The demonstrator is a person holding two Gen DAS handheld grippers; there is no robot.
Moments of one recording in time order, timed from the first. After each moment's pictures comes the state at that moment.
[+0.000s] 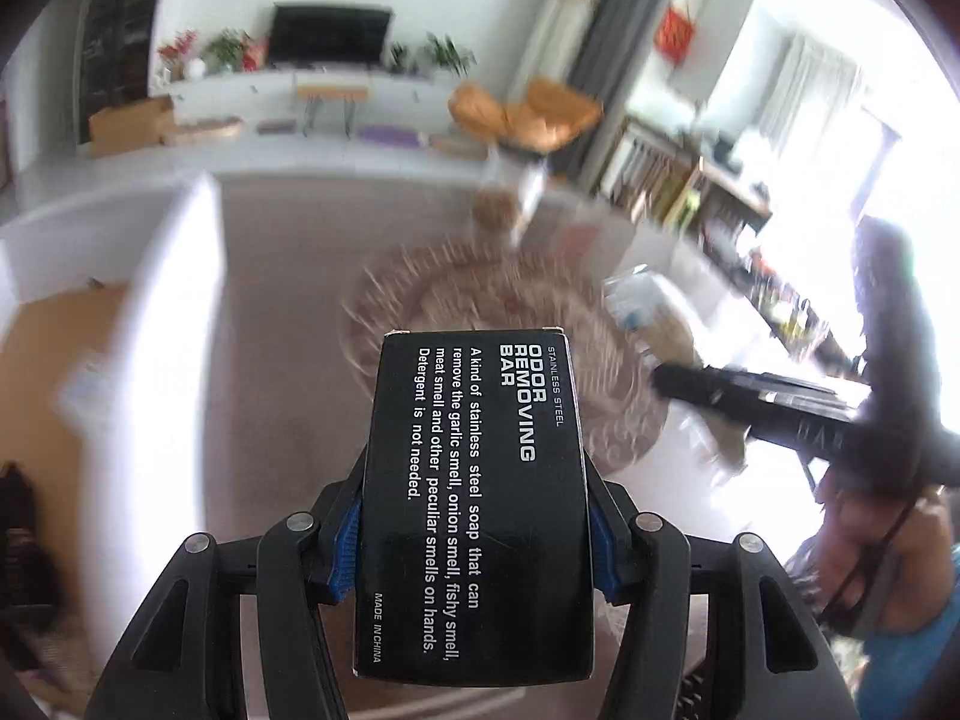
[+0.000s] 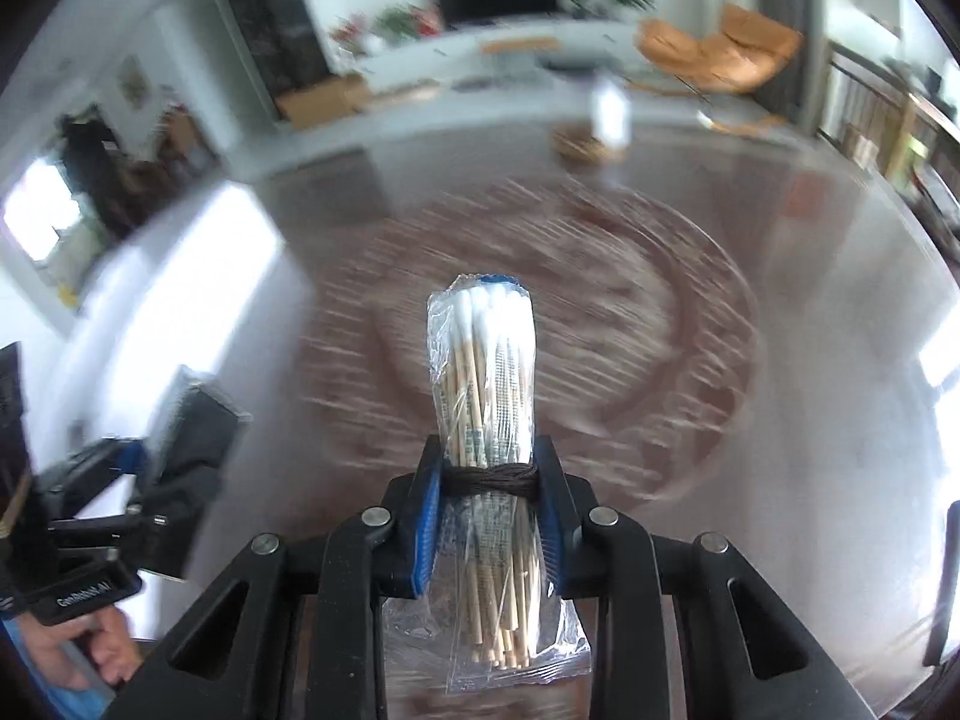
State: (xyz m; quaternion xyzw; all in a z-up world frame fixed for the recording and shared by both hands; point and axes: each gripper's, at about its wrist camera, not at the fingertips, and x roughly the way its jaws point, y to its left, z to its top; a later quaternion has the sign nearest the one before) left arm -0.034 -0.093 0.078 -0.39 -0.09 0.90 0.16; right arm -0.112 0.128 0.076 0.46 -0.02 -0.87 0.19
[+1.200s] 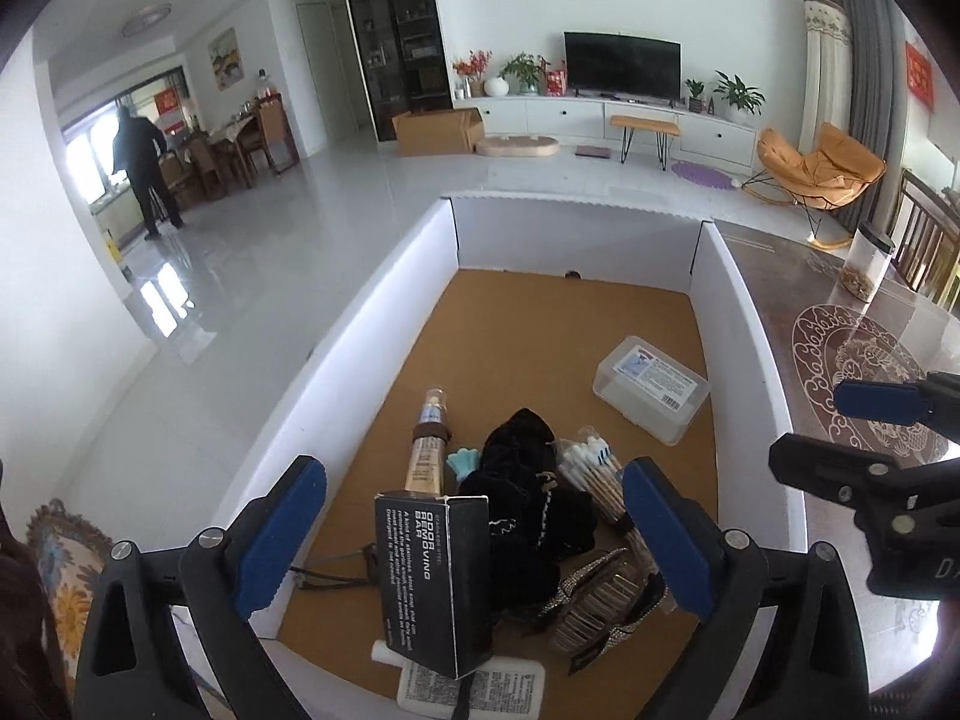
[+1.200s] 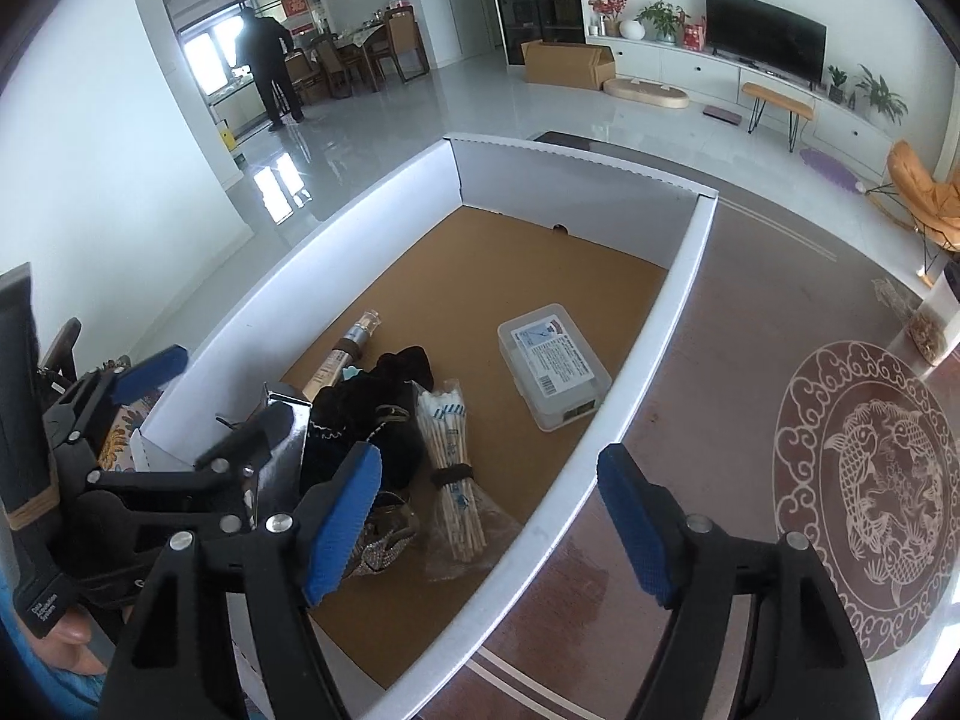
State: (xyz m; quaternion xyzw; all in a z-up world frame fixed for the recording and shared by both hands) left arm 0.043 -0.285 0.099 -0.39 -0.02 0.89 -0.21; right arm -0.063 -0.160 0.098 0.46 0.11 -0.80 0.36
